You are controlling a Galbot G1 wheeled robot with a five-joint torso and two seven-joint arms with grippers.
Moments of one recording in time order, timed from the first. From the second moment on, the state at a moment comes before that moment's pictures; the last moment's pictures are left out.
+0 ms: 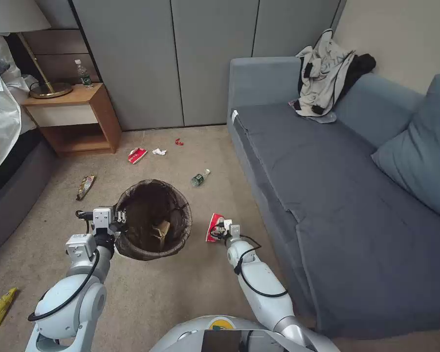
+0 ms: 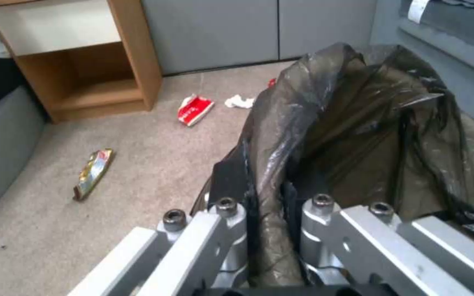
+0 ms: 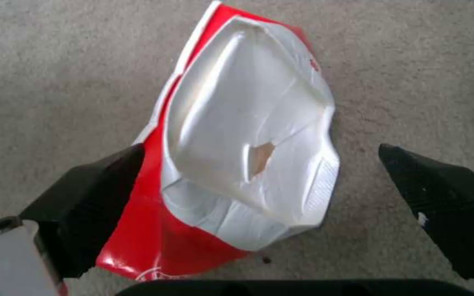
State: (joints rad) left arm 1.62 -1.38 -0.75 -2.36 -0.23 0.50 -0.07; right arm -0.89 1.61 0.20 0.98 0.21 -0.28 0.11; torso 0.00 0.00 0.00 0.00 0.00
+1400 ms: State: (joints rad) left arm 1.61 -1.40 -0.74 -2.35 -0.20 0.49 -0.06; right arm -0.82 1.61 0.23 0.83 0.15 -0.25 0.02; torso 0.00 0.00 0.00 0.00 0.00
